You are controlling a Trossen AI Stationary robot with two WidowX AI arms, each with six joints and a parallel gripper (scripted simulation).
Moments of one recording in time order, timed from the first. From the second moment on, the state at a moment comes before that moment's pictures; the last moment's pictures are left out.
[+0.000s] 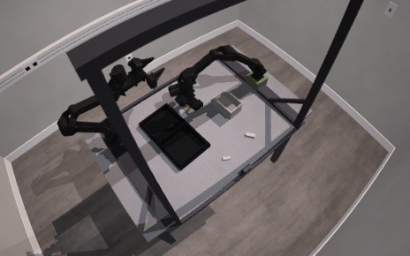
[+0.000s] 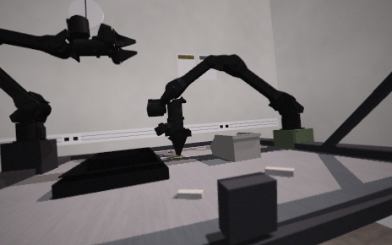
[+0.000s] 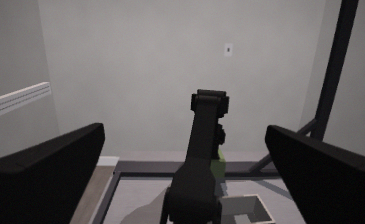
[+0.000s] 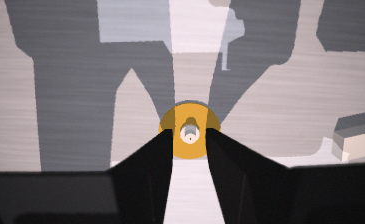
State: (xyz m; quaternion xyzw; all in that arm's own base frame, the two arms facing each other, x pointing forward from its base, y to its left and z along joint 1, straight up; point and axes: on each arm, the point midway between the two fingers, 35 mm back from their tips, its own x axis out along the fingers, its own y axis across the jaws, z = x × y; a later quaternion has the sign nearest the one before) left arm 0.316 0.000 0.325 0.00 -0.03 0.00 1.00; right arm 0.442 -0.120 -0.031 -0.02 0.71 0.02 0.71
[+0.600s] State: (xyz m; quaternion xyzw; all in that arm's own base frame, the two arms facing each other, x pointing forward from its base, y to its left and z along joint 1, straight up) left arm 0.316 0.000 0.325 0.00 -0.03 0.00 1.00; right arm 0.443 -0.121 -0.030 -0.02 0.70 0.02 0.71
